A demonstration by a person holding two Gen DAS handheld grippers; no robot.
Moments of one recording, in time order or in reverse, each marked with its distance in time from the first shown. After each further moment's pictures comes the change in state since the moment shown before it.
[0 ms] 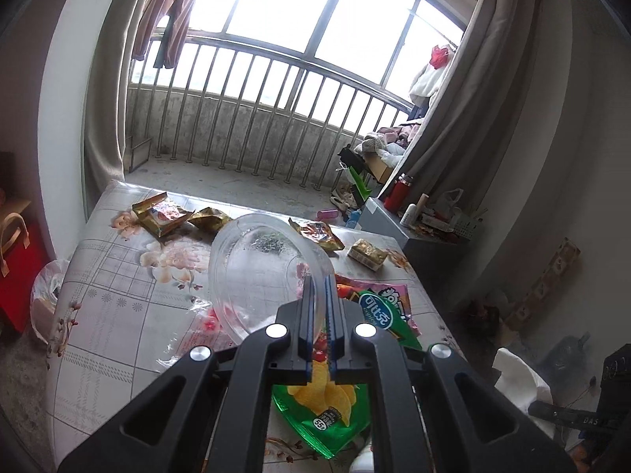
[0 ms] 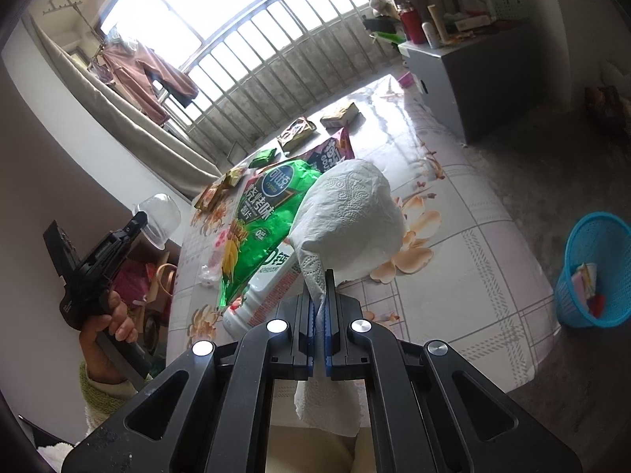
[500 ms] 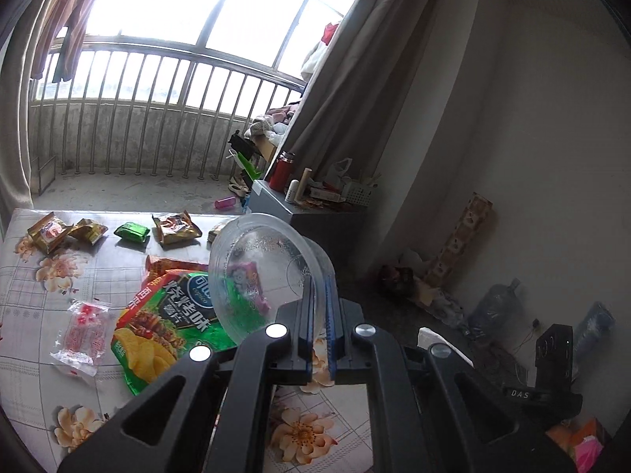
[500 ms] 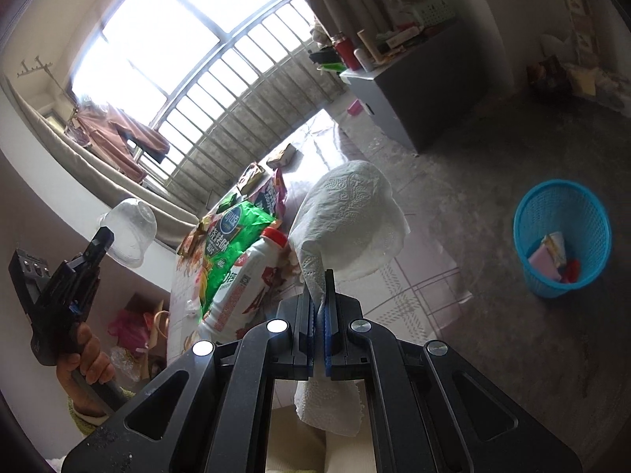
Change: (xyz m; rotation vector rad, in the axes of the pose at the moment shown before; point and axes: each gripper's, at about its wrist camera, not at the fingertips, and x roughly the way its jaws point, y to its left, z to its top) left arm -0.022 -0.147 -0.018 0.166 0.082 -0.332; right arm -0.074 -0.074 -0.023 0.177 -0.140 -0.048
